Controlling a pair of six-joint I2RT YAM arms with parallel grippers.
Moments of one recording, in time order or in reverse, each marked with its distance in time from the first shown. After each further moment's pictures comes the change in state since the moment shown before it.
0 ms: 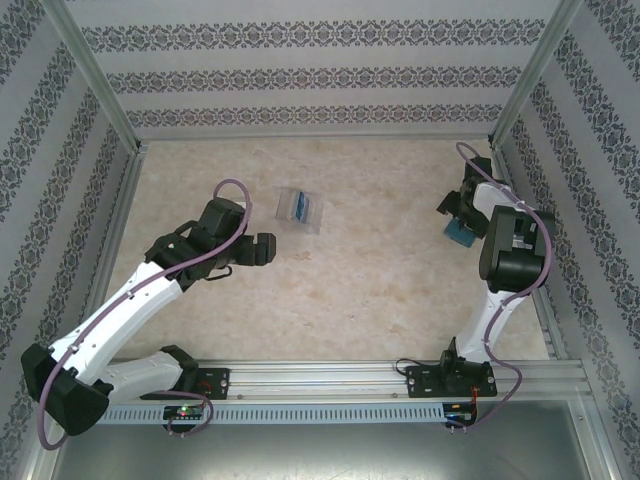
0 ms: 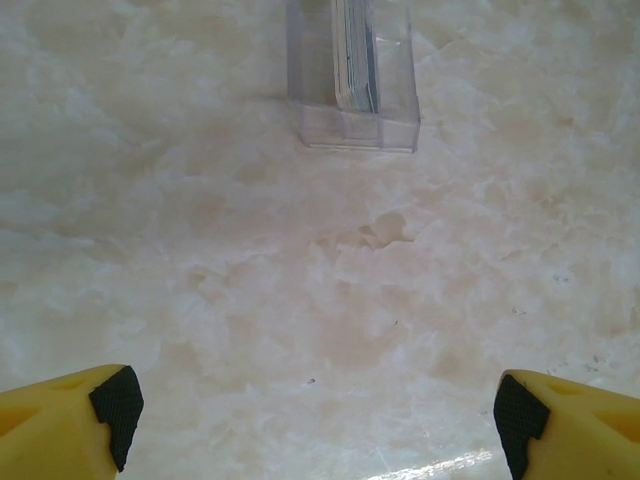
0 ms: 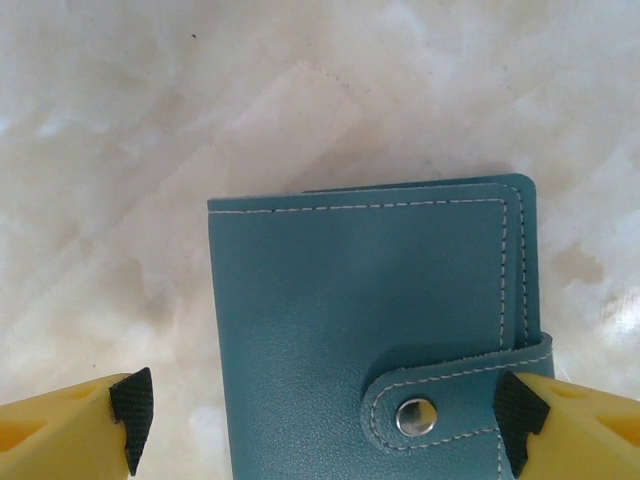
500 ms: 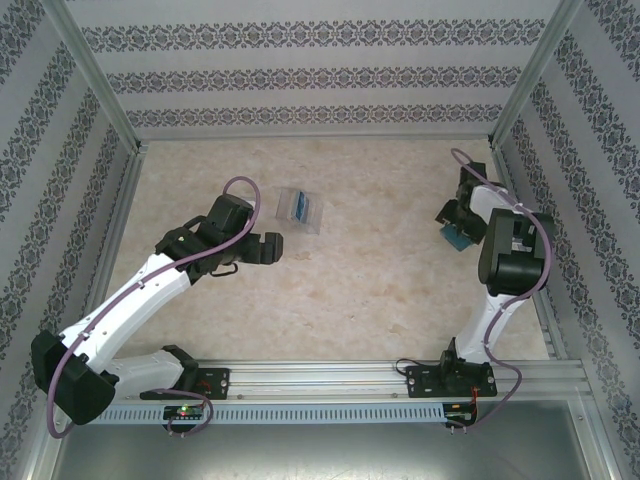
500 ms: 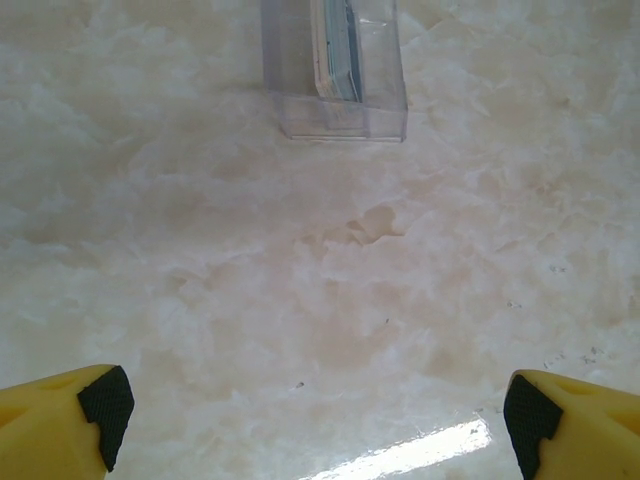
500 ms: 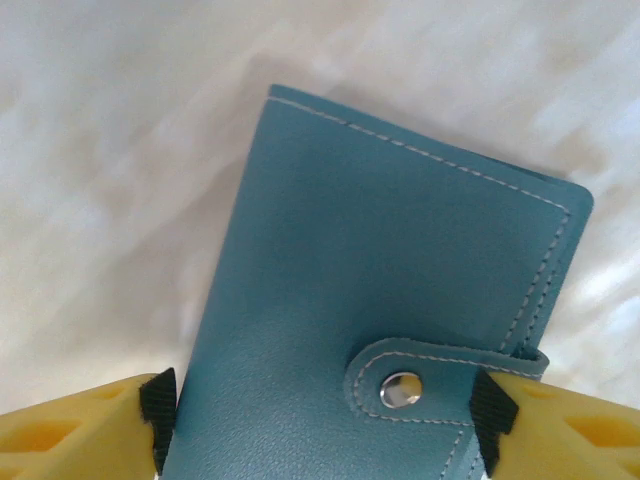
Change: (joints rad) left arm 0.000 0.057 0.018 0.018 0.039 0.022; right arm 0.069 -0.044 -0.063 -0.066 0.020 -0.016
